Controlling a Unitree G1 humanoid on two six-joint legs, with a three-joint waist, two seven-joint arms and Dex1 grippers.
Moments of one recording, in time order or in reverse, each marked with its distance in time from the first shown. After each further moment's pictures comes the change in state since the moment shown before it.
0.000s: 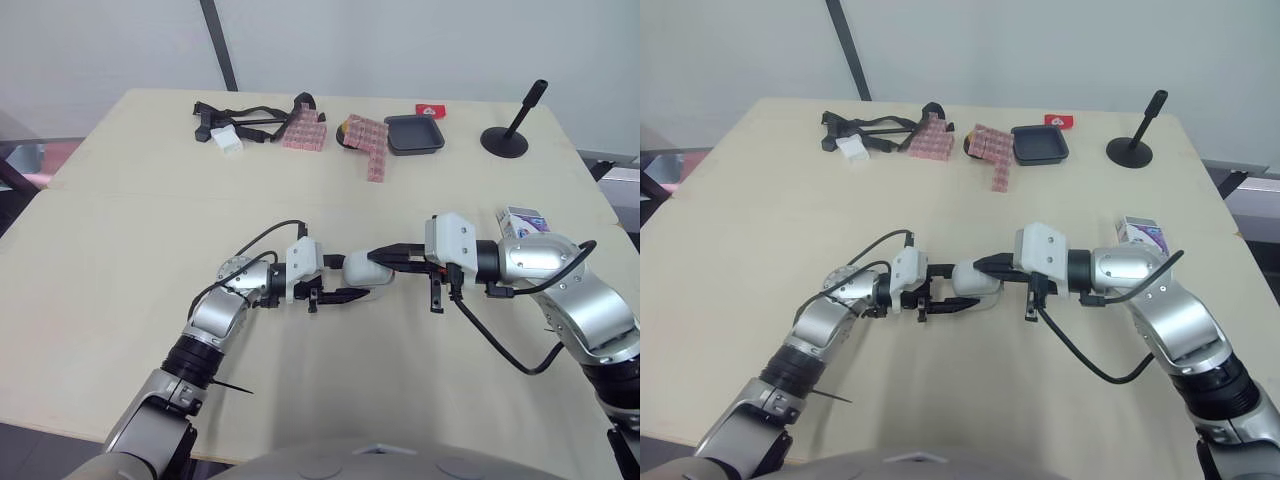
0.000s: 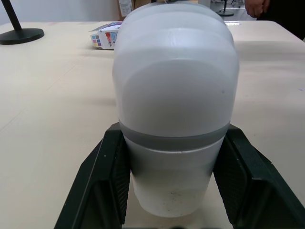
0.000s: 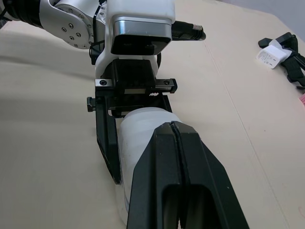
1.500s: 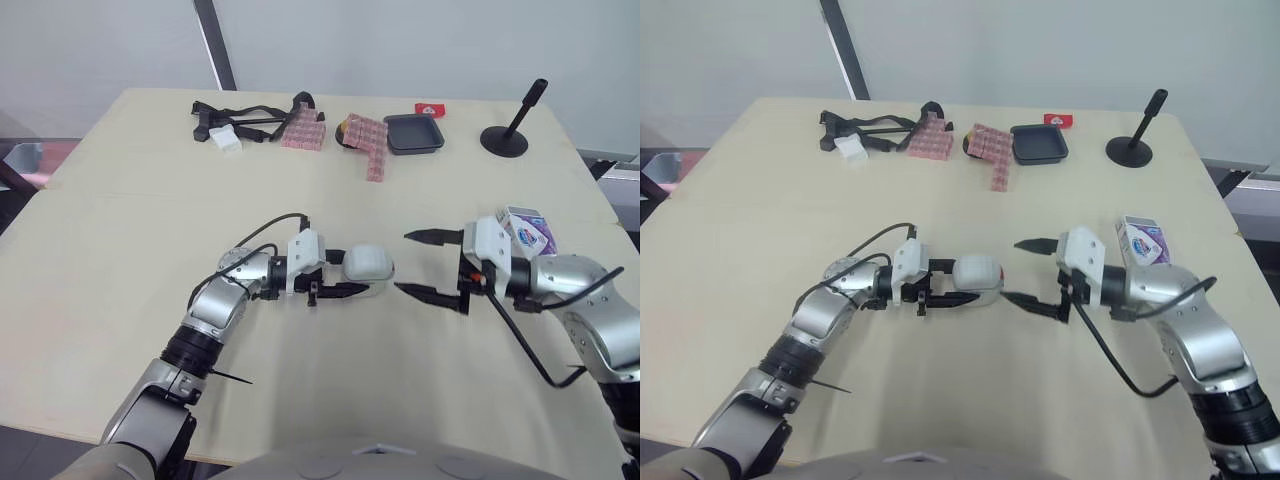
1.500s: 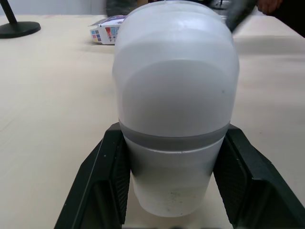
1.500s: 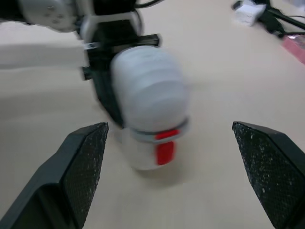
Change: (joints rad) left arm -0.049 0.026 -0.003 -0.014 -0.020 0.106 -0.013; right arm 0.203 0.016 -0.176 0.097 0.086 -0.078 0.084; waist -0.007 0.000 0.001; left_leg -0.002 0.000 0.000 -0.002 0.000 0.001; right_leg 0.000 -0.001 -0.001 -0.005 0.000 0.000
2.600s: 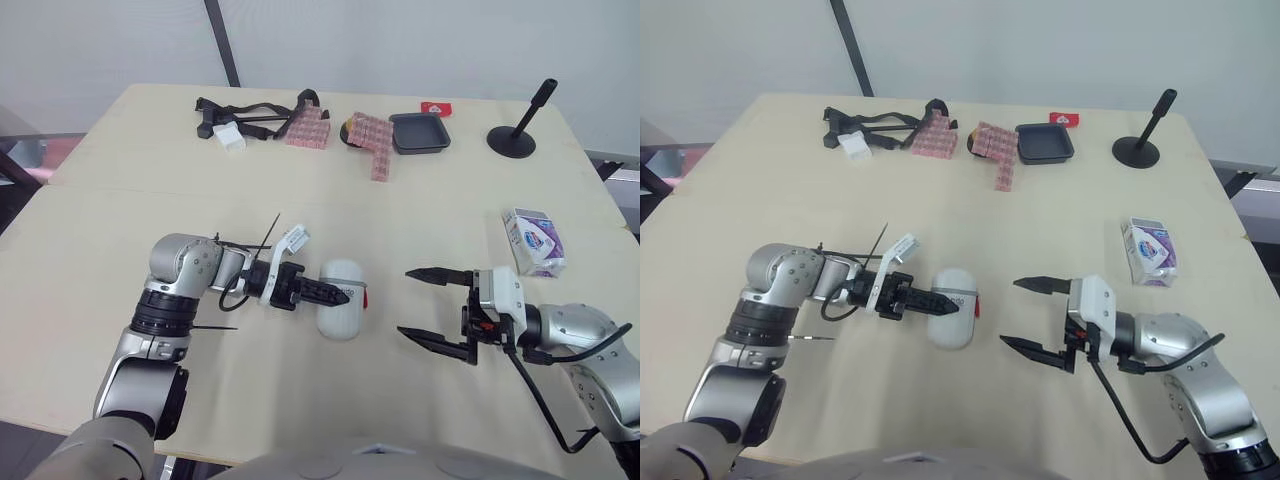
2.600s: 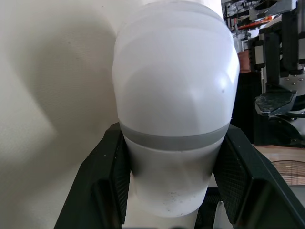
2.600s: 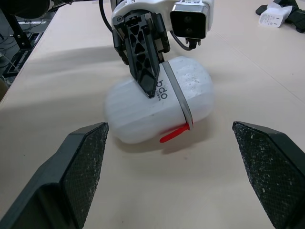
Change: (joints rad) left arm -0.163 0.047 0.244 -0.125 -0.551 1.565 0.384; right arm 0.239 0.039 -0.024 -0.048 0.029 -0.152 -0.006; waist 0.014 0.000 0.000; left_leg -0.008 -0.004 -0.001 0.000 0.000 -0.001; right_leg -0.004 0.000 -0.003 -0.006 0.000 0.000
